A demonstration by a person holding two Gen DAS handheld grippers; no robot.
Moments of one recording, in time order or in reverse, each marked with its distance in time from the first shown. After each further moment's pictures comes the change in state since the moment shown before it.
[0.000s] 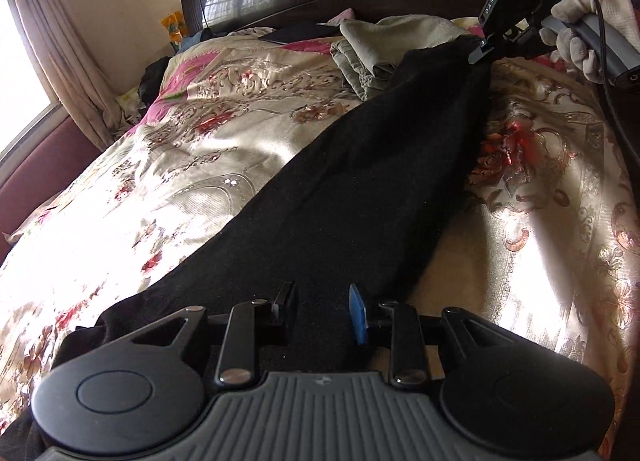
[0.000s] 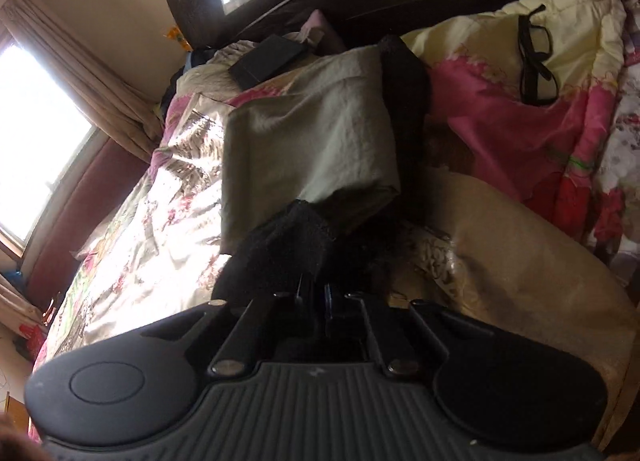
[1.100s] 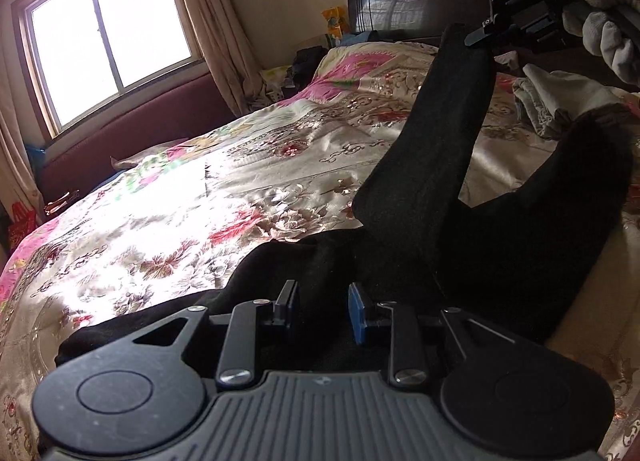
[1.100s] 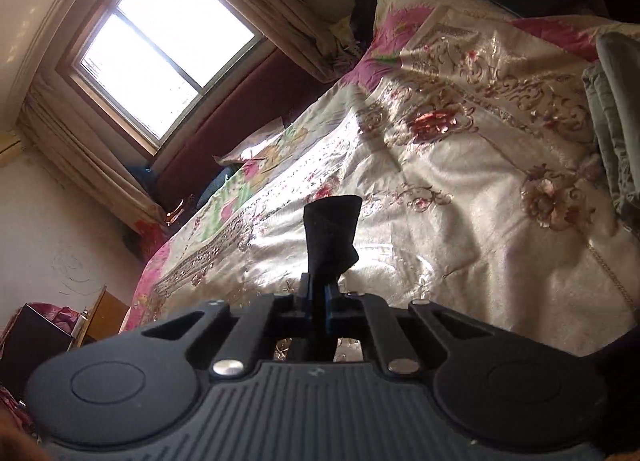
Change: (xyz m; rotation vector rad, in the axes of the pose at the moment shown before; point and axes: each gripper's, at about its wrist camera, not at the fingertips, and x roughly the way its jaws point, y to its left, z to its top) left arm -0.065 0.118 -0.082 -0.295 -0.075 0.292; right arm -0.001 0.238 -0.056 -0.266 0.086 0.427
